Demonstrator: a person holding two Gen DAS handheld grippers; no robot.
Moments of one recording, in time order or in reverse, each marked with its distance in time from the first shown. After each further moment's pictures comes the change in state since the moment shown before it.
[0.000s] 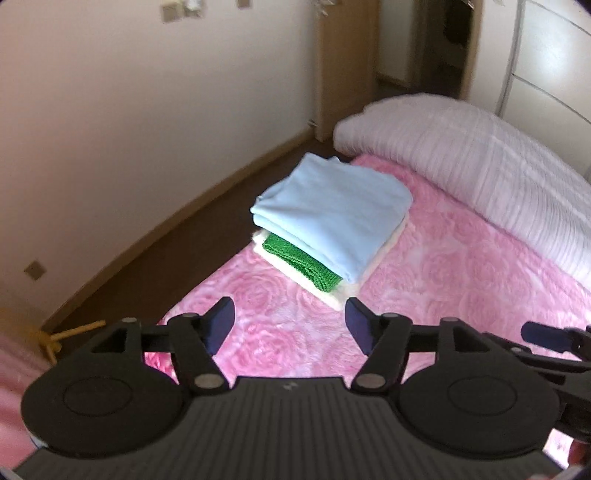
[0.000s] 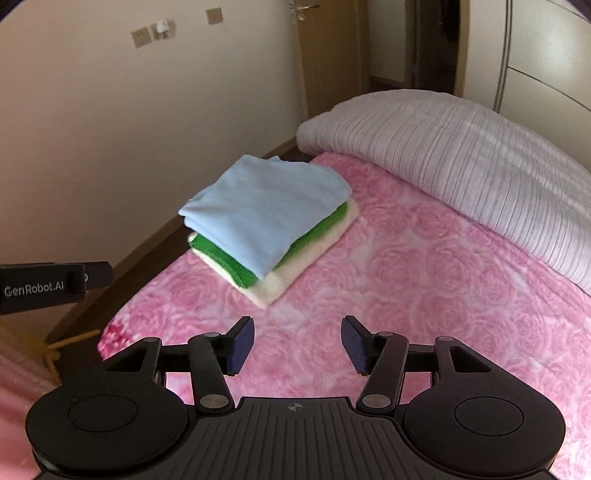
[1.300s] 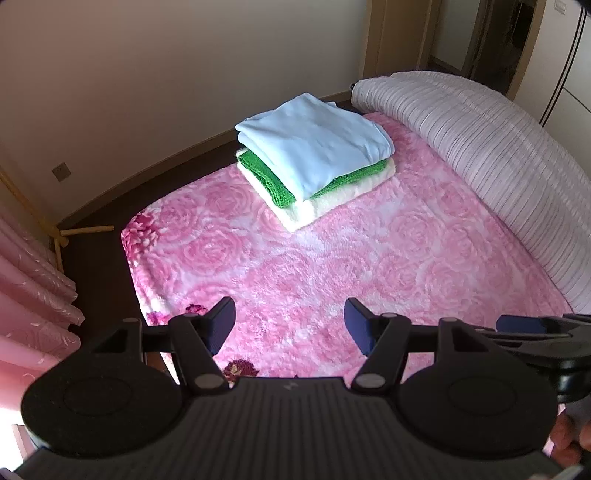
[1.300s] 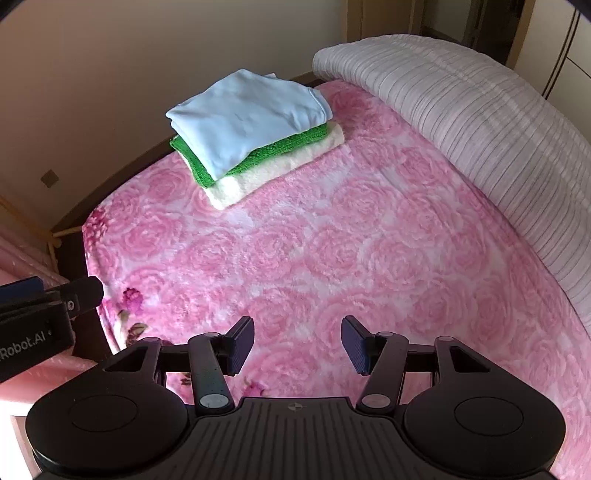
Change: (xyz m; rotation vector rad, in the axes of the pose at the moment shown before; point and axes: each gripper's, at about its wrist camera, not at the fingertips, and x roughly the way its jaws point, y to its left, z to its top) left arm -0.020 -0.140 -0.061 -0.169 0.156 0.115; right arm -0.008 -0.130 -0.009 -0.225 0.276 0.064
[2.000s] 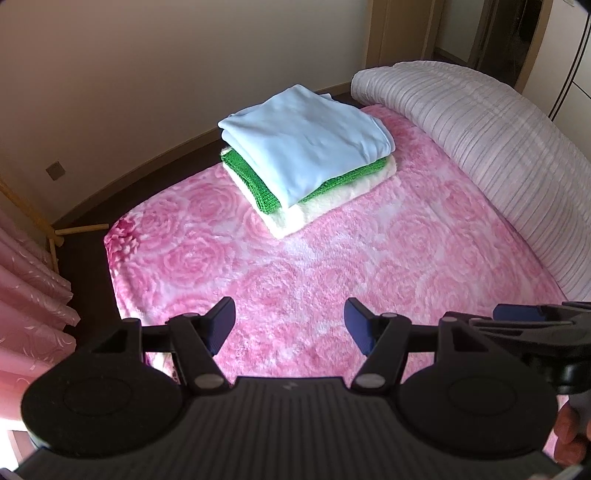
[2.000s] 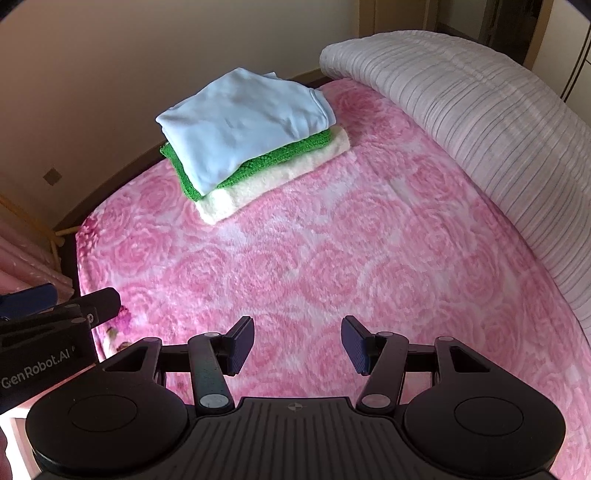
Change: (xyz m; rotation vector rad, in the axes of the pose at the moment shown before) left arm 0.049 -0.030 0.031 0.000 0.030 0.021; right arm 0.041 -0.030 0.049 -0.025 0.022 0.041
